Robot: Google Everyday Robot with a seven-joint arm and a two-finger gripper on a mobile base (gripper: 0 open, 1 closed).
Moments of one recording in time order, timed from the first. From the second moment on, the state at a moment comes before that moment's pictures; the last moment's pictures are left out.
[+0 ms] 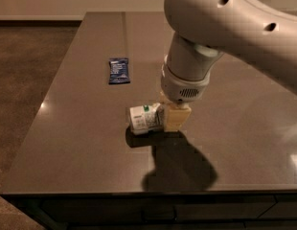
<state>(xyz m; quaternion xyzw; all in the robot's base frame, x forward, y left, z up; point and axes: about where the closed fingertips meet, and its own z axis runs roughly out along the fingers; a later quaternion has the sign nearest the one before) 0.471 -0.054 0.867 -0.74 0.66 -0.01 0.11</state>
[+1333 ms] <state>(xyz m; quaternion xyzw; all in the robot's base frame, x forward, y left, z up) 0.594 -0.136 0.916 -0.64 0.76 -0.02 0.12</state>
